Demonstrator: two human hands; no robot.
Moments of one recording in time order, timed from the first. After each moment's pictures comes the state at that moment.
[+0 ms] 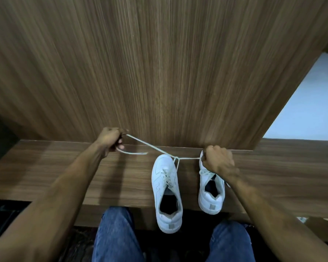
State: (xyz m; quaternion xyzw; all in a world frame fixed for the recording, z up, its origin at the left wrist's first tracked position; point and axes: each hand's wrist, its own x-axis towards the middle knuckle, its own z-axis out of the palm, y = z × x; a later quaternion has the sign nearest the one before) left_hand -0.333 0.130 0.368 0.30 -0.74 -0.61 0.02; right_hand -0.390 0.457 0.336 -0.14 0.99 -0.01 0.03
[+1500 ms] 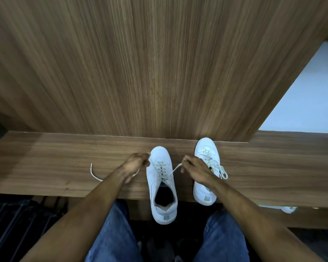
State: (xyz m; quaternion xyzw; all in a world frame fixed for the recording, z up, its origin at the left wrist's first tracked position) left_hand -0.309 0.215 0.274 0.24 -0.72 -0.64 -0.09; right_hand -0.356 0.444 0.278 -0.15 0.88 -0.40 0.21
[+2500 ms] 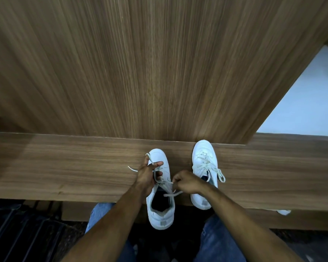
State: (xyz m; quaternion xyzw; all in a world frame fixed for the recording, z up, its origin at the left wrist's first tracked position) left_hand -0.318 0.267 0.235 0.30 -0.50 -0.82 -0.05; right_hand -0.349 0.426 0.277 -0.17 0.87 -0.28 0.37
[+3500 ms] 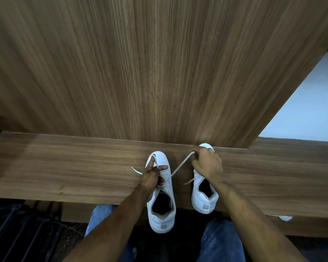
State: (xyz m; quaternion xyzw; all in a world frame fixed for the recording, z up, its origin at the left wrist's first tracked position) left_hand -0.321 0.274 0.223 0.27 -0.61 -0.74 -0.03; right_hand -0.388 0.446 0.304 -0.12 0.98 -0.18 0.00
